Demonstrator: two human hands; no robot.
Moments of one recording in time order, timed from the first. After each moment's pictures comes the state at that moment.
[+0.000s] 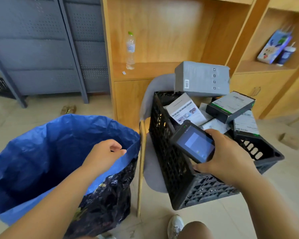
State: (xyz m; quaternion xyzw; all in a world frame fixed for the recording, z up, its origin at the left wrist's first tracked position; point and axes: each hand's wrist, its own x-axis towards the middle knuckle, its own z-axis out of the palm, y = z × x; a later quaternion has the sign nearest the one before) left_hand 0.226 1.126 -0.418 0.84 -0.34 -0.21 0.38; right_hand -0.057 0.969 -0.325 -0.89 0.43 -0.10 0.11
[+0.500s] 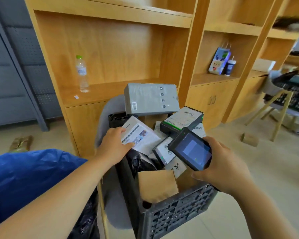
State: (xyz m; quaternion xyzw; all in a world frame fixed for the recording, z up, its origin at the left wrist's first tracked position) left_hand 0.156 0.914 -0.369 0.79 -0.48 -0.13 0.36; right_hand -0.148 0.872 -0.309 -0.83 0.52 -0.16 0.09
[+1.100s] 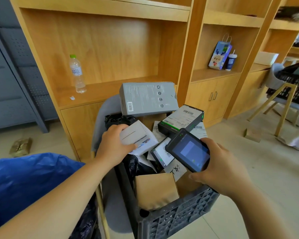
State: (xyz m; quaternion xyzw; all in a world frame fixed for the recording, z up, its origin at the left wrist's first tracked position) left_hand 0.147 0.896 -0.363 0.74 -0.53 -0.07 0.42; right_hand -0.145 0.851 -0.323 -0.83 0.52 -0.16 0.11
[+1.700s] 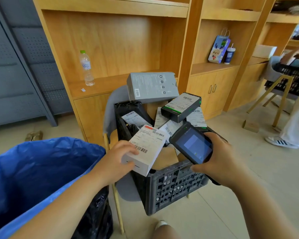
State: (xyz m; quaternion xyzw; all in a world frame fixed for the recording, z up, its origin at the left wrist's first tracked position) left_hand 0.106 1.039 -0.375 0.69 -0.62 -0.19 0.33; right_hand -0.175 0.937 -0.327 -0.82 0.52 -0.21 0.16
